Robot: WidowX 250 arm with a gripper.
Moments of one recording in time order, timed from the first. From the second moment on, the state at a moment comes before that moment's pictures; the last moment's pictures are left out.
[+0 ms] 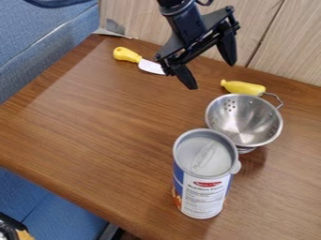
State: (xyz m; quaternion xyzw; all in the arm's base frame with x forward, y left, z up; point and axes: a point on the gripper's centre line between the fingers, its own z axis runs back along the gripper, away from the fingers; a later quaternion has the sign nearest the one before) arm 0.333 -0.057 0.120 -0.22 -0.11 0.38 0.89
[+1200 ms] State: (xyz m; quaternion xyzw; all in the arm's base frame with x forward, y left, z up) arm 0.323 -0.065 0.061 -0.25 -0.04 0.29 0.92
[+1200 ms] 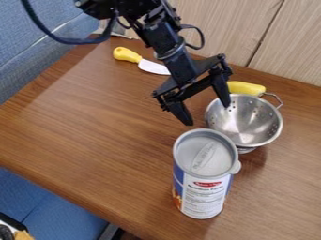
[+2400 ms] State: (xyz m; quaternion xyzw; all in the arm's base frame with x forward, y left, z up) arm 0.321 -0.075 0.056 -0.24 -0.05 0.27 0.93
